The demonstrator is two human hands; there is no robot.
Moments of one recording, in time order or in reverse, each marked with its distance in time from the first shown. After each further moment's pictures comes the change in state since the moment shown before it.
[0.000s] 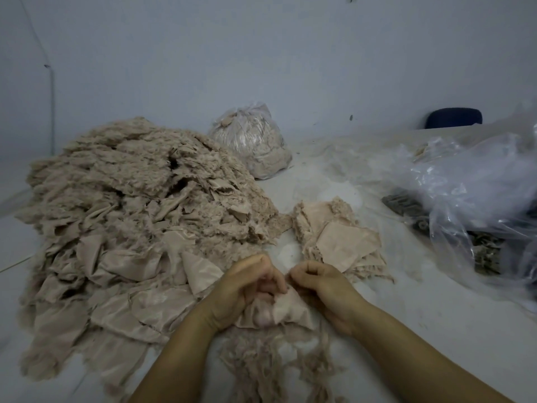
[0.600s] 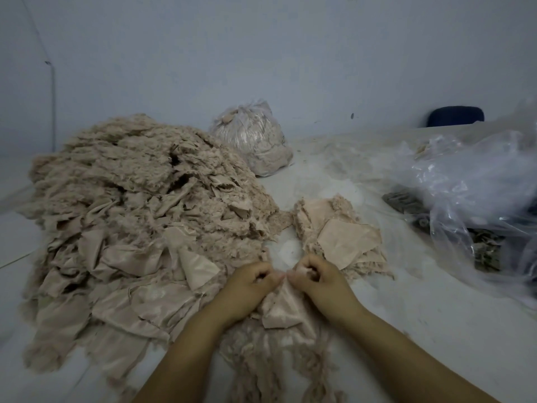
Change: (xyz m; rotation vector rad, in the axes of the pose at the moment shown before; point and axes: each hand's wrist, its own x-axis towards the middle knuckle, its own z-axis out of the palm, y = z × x) left_hand 0.005 -0.018 -0.002 0.817 0.208 -0.093; right_hand -0.001 0.011 -0.003 -0.524 0.156 -0.431
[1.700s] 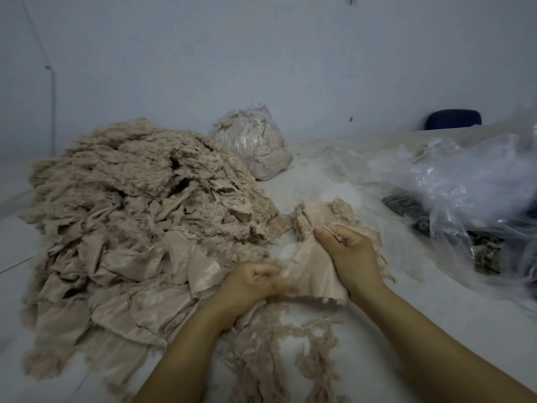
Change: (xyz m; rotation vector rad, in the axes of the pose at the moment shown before) left_hand -0.006 0.016 -0.006 -0.433 -0.032 -0.179; right_hand 0.029 -0.011 -0.028 0.187 0.317 -0.098
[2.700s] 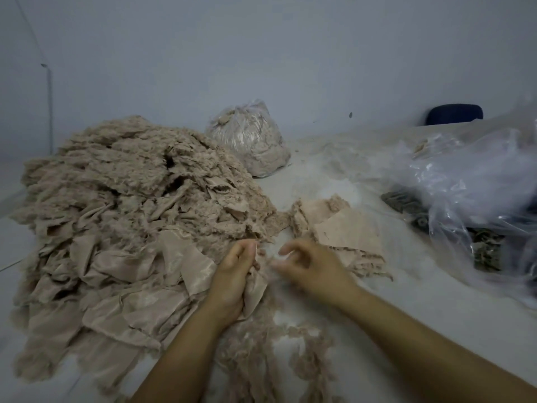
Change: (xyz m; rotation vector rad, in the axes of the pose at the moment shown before) left_hand 0.017 -0.010 0.006 -0.436 0.271 0.083; right_hand -0.018 -0.011 0.015 -0.397 -0.473 0.062
